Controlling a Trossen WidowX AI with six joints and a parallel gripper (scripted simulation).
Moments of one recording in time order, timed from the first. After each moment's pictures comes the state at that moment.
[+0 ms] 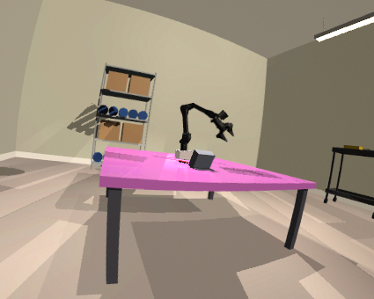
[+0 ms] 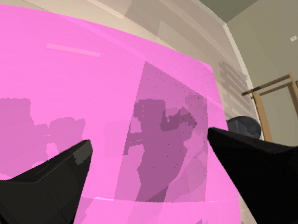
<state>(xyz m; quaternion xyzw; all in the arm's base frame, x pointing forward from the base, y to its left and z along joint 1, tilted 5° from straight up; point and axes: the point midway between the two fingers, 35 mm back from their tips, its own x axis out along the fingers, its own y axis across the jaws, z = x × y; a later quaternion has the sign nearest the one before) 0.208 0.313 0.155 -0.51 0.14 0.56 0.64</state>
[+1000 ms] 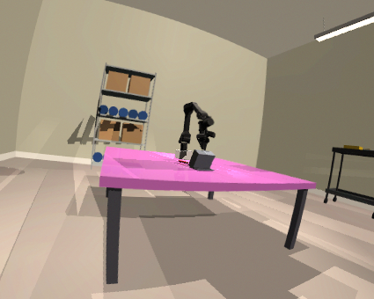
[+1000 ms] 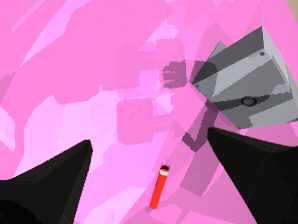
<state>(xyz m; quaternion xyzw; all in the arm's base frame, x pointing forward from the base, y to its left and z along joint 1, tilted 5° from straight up) 0.326 0.067 0.067 -0.38 0.54 0.32 0.68</state>
